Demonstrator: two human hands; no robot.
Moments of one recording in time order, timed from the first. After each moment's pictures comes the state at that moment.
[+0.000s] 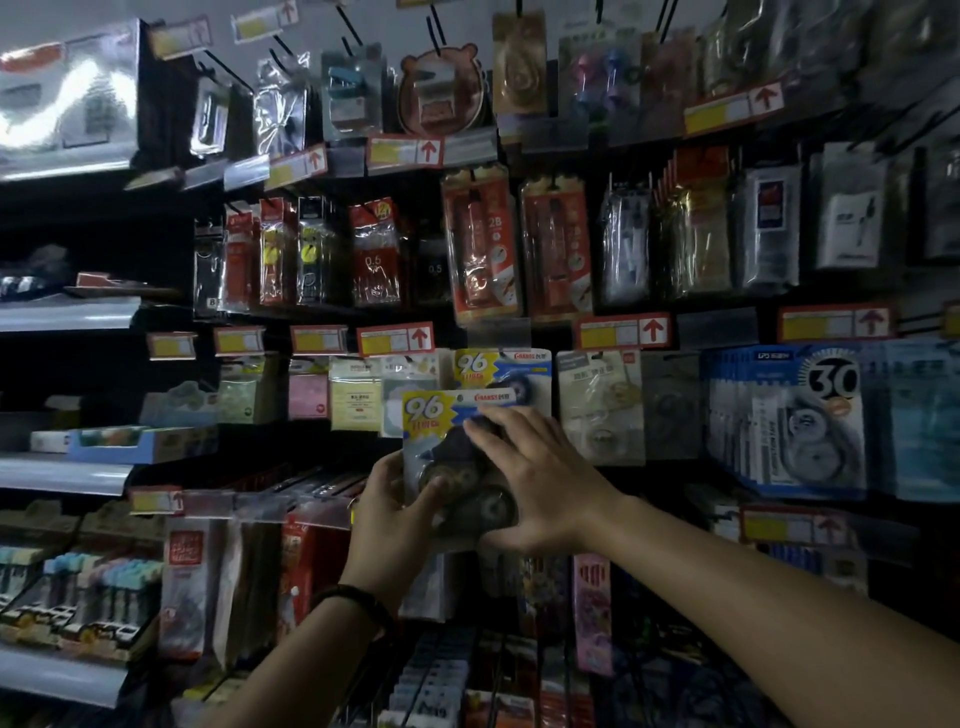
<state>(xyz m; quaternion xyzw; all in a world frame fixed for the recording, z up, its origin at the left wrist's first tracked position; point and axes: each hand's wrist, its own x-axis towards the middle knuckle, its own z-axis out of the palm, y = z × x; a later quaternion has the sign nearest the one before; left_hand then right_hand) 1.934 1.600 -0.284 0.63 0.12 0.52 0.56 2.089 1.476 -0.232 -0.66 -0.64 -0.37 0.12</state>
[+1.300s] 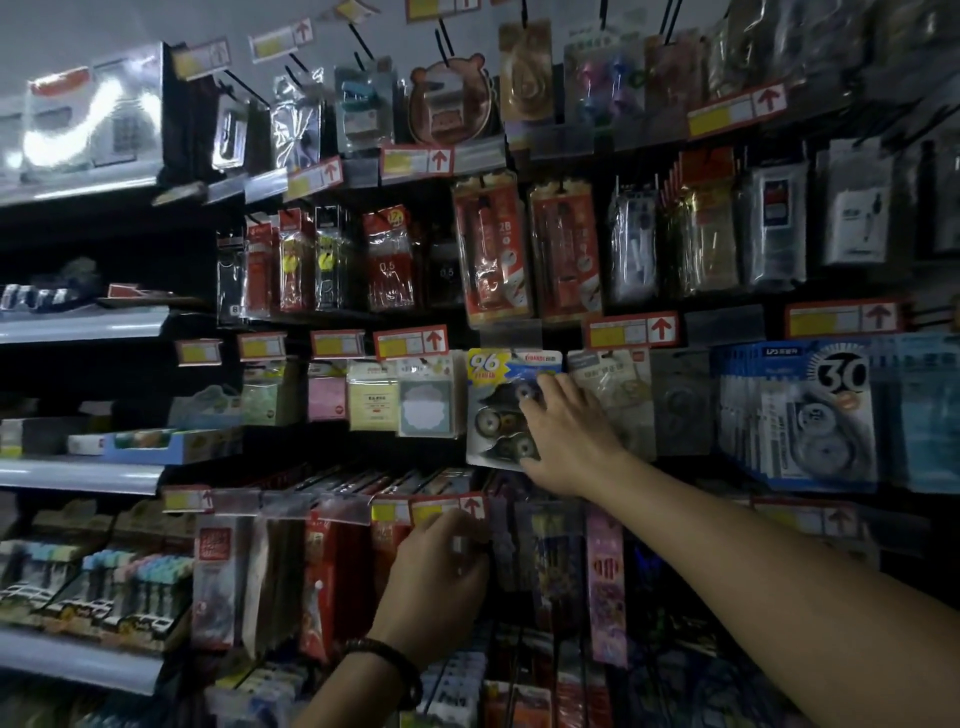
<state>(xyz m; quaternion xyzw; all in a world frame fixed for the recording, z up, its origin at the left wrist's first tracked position) 1.915 1.578 -0.319 0.86 0.17 0.43 0.21 2.094 1.490 -0.199 -0.78 -0.49 -0.38 0.05</state>
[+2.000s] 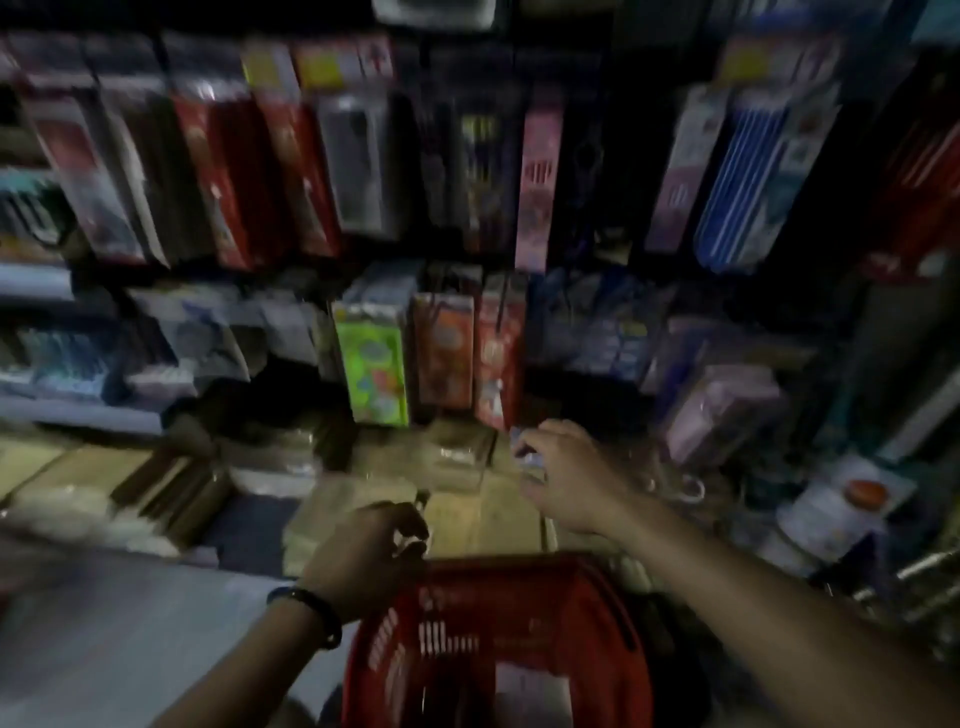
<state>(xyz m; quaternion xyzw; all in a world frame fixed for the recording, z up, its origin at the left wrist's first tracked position) 1.817 1.477 -0.679 0.94 0.26 0.03 0.23 2.035 1.310 -0.615 -0.84 -0.51 0.05 0.17</state>
